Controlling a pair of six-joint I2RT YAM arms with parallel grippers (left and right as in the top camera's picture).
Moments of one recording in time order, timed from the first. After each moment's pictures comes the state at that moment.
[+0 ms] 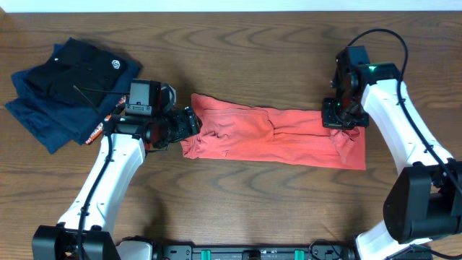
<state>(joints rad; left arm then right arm) -0.12 1.43 0.96 -0.67 0.36 -0.45 0.13 1.76 1.39 -1.16 0.00 0.24</state>
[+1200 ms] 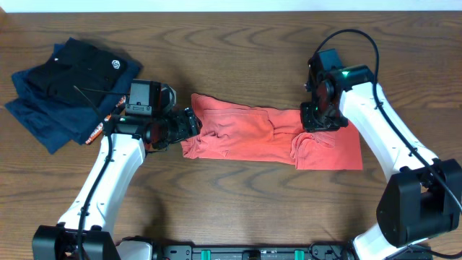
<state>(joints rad) -0.12 1.43 0.96 -0.68 0.36 -0.45 0.27 1.76 1.39 -1.15 -0.01 0.23</state>
